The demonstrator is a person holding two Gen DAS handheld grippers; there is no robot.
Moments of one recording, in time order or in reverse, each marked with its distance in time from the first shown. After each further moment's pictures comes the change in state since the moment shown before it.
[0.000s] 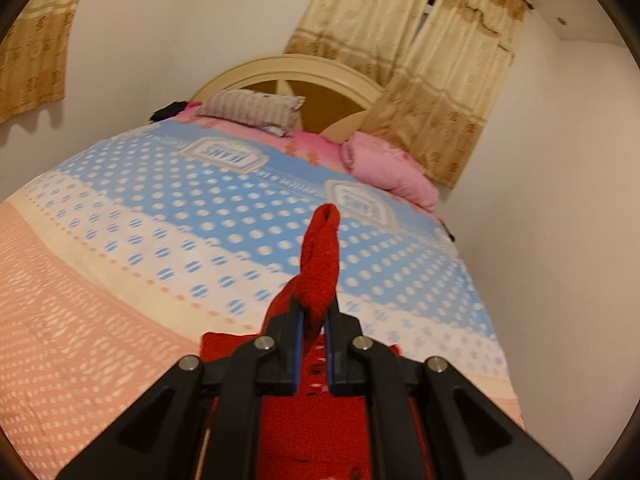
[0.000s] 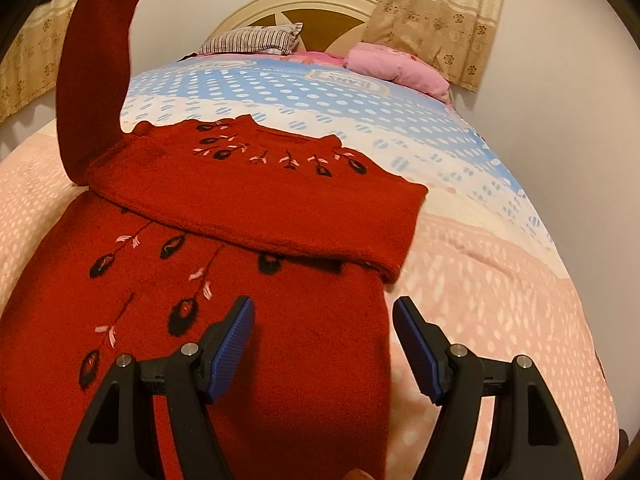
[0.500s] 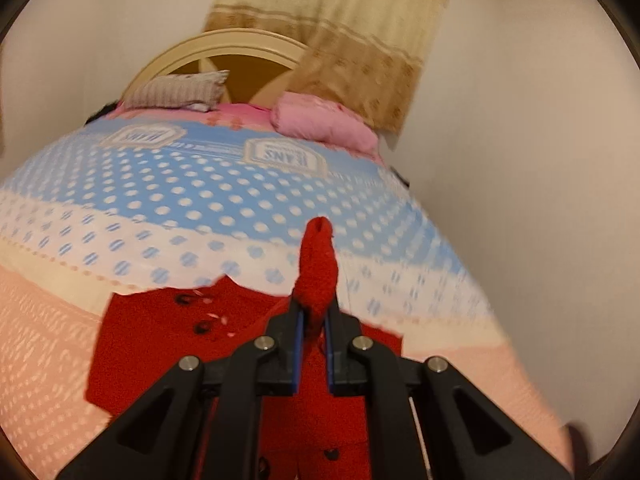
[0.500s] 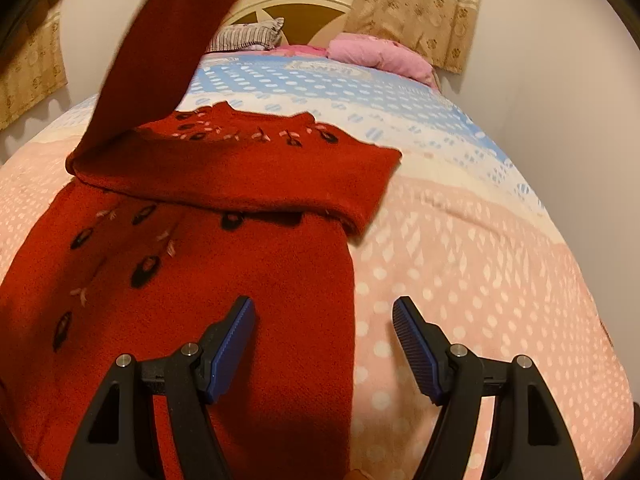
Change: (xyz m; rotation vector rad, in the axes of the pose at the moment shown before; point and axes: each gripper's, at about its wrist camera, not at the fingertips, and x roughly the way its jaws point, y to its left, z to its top) left arm 0.077 -0.128 -0.107 0.217 0.091 -0.083; right arm 0.003 -0.027 -0.034 0.063 0.023 -0.007
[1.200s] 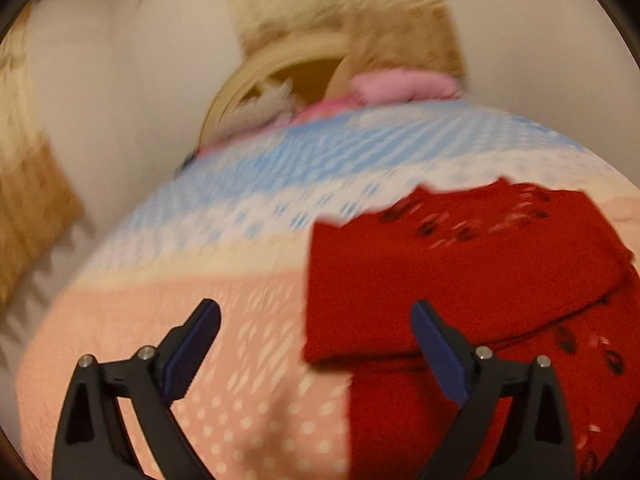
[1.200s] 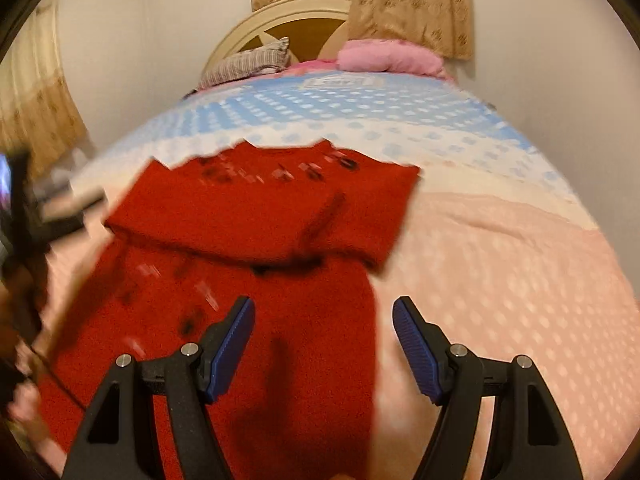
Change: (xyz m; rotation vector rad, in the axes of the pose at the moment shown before) left arm -0.017 0.163 -0.099 0.246 -0.003 0.443; right arm -0.012 -0.020 0.035 0.146 -0.037 0.227
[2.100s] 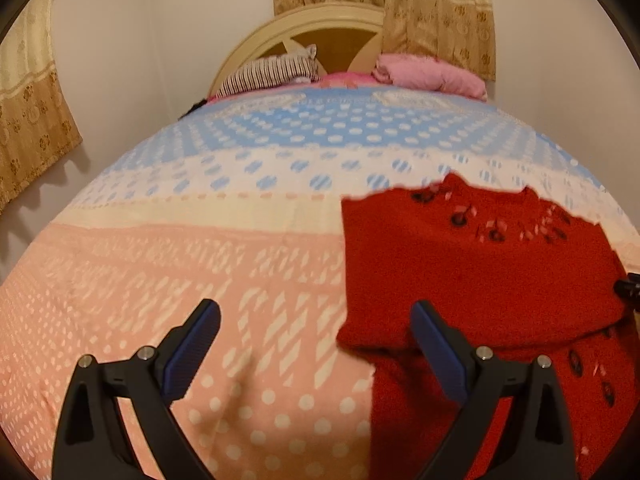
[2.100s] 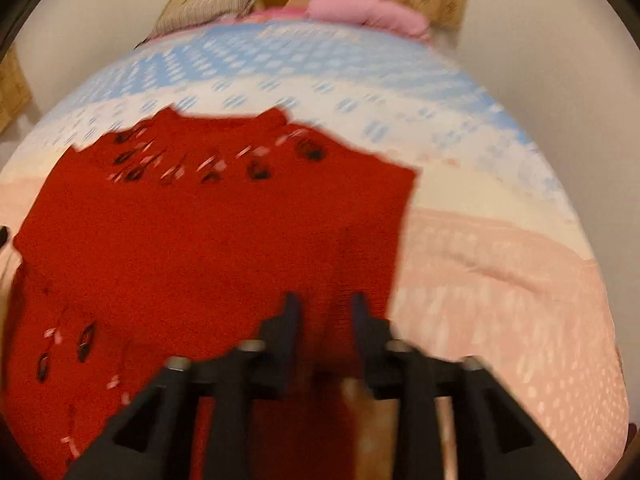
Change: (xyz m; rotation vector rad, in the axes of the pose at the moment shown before) left arm 0.022 0.022 0.000 -0.135 0.071 -0.041; right arm 0.094 -0.006 0.053 -0.041 0.164 -0.274
